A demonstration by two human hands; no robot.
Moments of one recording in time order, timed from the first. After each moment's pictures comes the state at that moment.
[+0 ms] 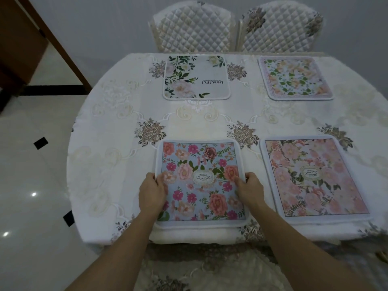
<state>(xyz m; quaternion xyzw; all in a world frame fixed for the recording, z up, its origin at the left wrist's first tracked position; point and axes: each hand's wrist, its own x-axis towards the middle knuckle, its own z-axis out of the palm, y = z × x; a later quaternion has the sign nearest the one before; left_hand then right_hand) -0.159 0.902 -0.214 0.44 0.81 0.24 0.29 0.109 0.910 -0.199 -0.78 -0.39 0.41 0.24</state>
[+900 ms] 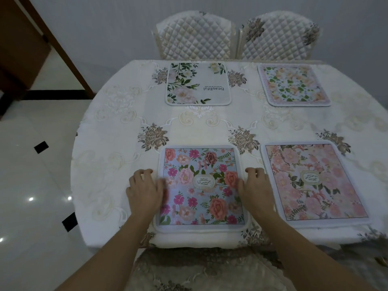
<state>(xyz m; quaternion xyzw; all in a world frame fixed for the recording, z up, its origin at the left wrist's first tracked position) -0.183 0.898 -0.200 0.57 0.80 0.14 0.11 0.116 0.906 -0.200 -0.76 -0.64 0.07 0.12</state>
